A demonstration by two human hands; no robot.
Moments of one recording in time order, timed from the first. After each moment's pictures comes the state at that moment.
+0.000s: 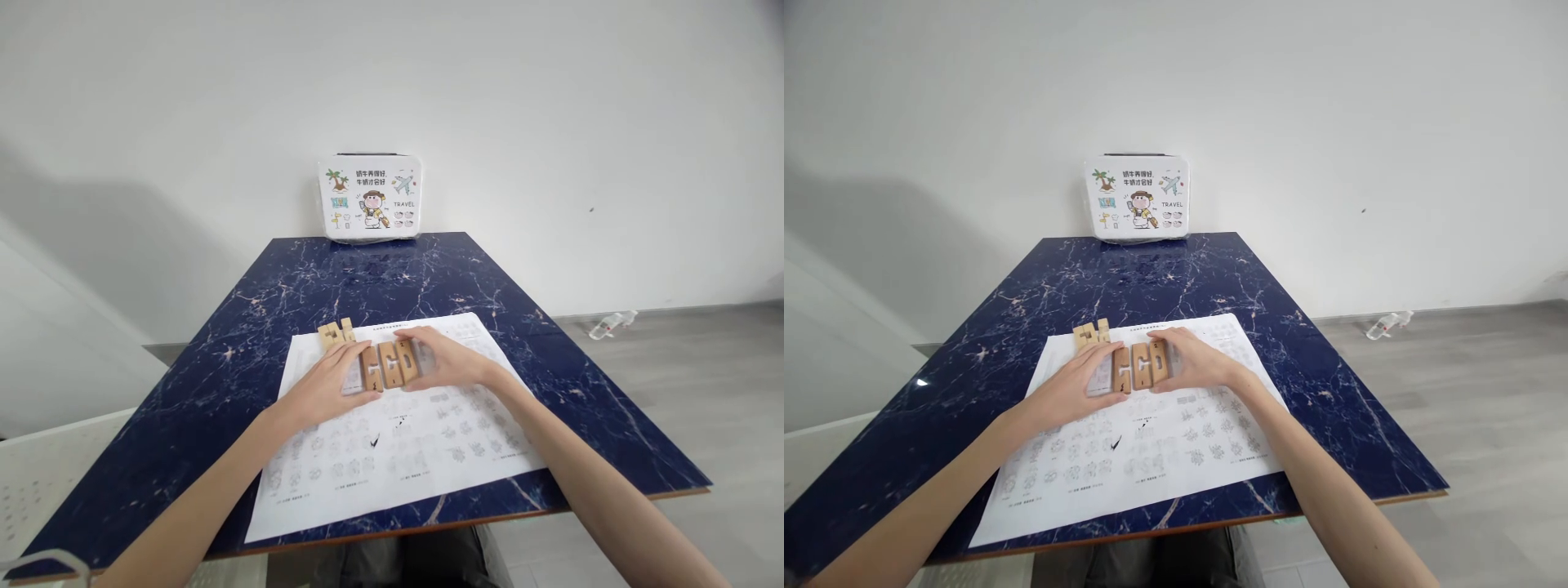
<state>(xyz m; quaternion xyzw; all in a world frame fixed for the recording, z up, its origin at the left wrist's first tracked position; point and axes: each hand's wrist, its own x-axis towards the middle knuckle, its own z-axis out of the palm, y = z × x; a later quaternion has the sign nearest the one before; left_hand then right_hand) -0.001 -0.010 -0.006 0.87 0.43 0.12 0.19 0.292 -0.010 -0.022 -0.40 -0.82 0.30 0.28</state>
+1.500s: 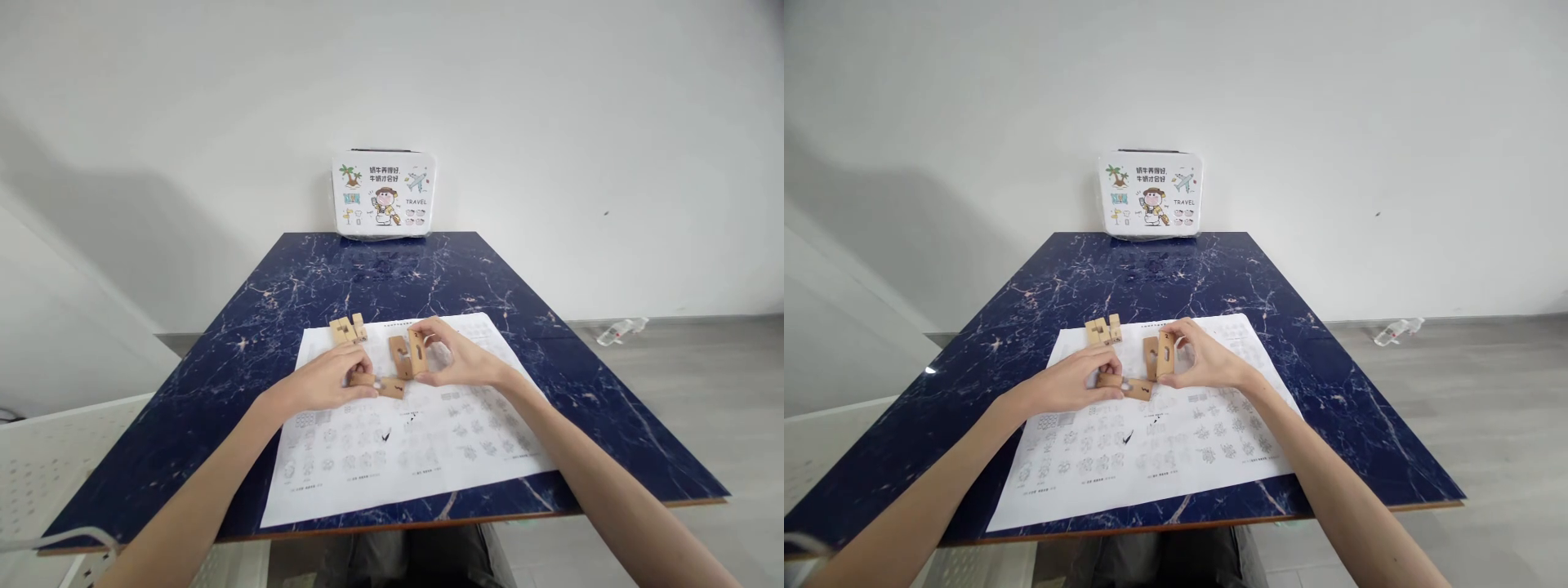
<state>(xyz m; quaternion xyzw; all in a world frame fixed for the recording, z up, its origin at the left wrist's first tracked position) -0.017 0.000 0.015 0.90 0.35 0.08 0.26 0.284 -0.016 -0.017 -0.38 -0.78 0.36 0.34</state>
